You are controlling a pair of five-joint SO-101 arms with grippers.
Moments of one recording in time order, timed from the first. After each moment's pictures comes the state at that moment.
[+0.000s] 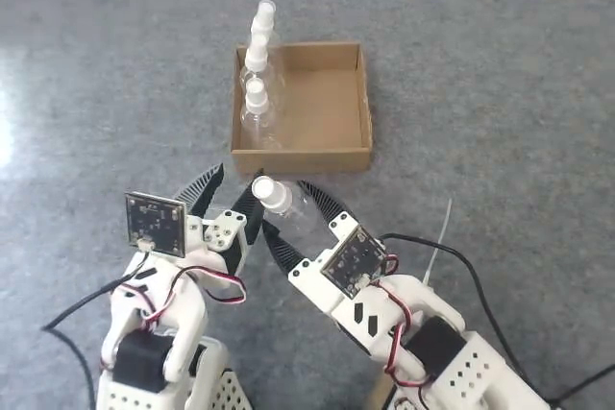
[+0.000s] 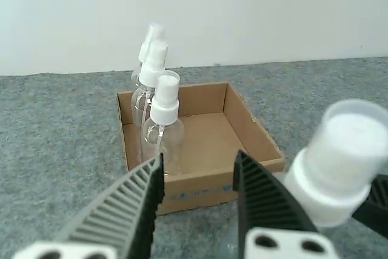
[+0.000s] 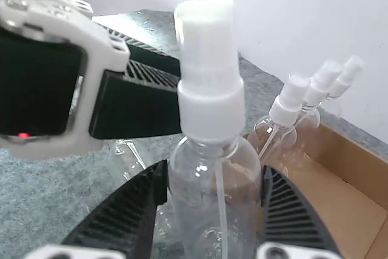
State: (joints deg) left arm 8.6 -101.8 78.9 54.7 9.3; right arm -50.6 -85.0 84.6 21.6 8.2
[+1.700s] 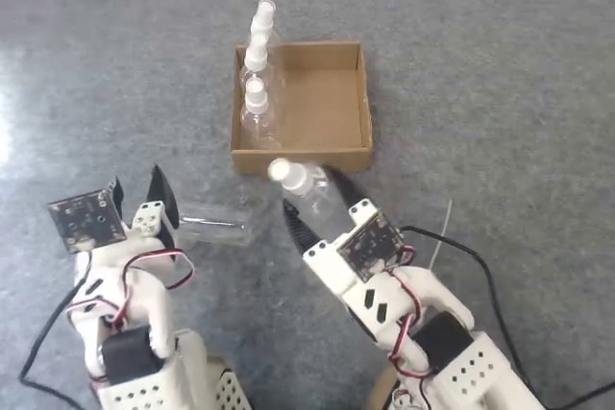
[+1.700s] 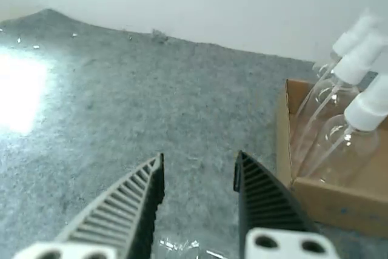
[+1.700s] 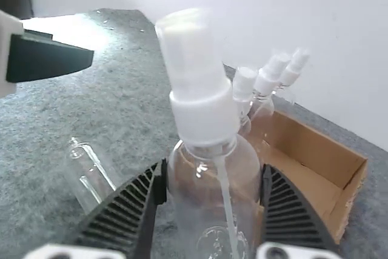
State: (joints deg) left arm -22.1 -101.6 82.3 54.7 6.8; right arm -42.5 -85.0 84.5 21.6 8.2
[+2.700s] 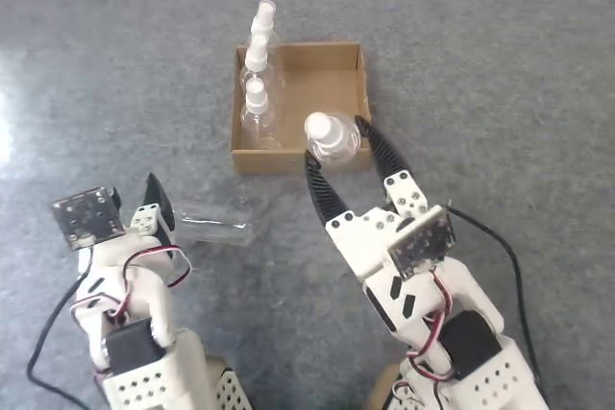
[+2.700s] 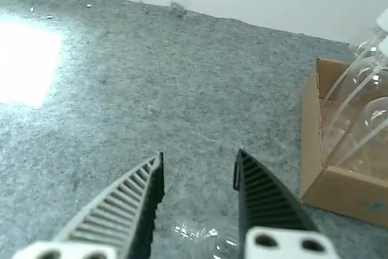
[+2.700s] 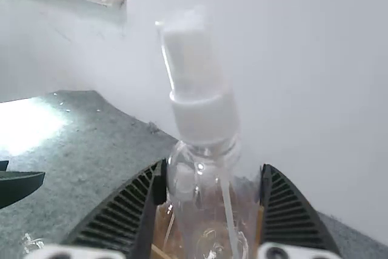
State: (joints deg) left arm -25.5 -101.1 89.0 50.9 6.8; right arm -37.2 -85.0 70.0 21.6 8.2
